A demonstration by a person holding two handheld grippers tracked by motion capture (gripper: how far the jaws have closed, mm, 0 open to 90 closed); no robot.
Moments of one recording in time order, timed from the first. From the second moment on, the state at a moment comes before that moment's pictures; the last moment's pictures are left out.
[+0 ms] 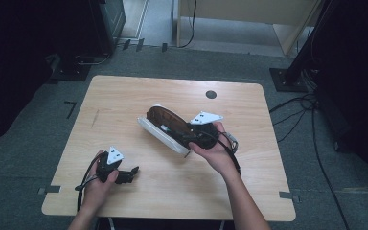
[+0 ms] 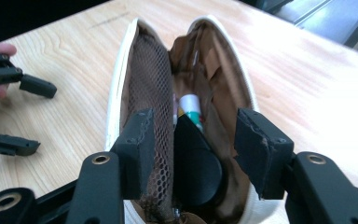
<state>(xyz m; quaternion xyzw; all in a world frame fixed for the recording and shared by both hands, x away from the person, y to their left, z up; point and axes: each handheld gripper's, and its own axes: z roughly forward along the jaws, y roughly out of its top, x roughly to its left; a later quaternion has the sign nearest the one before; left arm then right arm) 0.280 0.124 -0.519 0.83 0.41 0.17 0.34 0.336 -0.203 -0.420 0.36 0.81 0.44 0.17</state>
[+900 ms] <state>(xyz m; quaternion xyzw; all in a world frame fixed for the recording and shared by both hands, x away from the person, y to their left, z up) 0.280 0.124 -0.519 0.83 0.41 0.17 0.34 0.308 -0.261 -0.411 0.44 0.75 0.44 0.22</state>
